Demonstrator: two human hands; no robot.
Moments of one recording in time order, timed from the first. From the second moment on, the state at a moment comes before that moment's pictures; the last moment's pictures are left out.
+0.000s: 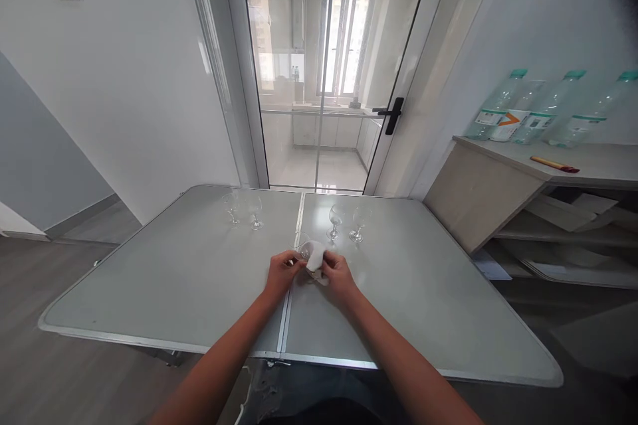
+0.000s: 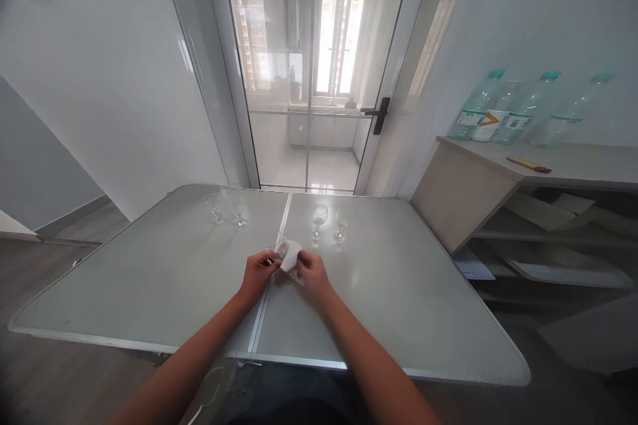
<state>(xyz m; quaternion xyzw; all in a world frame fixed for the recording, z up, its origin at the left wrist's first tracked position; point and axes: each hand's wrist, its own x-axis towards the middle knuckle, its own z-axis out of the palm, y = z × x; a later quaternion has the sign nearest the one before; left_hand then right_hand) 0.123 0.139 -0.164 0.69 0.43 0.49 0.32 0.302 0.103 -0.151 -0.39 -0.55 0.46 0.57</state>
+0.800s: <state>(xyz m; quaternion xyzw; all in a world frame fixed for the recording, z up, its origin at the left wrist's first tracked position) 0.123 0.127 -0.148 0.63 0.24 0.55 0.49 0.299 0.092 -0.140 -0.35 -0.54 0.61 0.46</state>
